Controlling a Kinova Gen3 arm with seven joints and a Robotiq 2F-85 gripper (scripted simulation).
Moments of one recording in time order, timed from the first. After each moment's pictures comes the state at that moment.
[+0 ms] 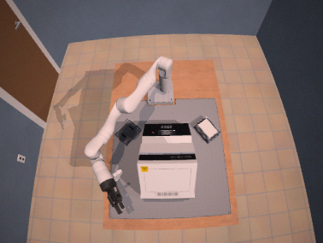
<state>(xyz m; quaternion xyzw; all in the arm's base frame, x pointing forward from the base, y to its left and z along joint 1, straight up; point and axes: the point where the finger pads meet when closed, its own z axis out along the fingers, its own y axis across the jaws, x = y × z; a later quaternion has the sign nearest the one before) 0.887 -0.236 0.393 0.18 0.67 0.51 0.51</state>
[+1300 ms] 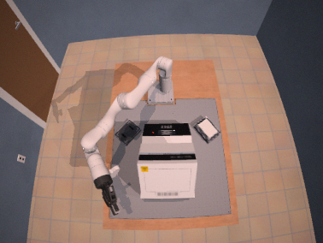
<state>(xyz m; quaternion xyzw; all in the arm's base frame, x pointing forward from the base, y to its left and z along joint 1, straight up) 0.886 -0.236 0.488 0.20 0.66 0.50 0.53</state>
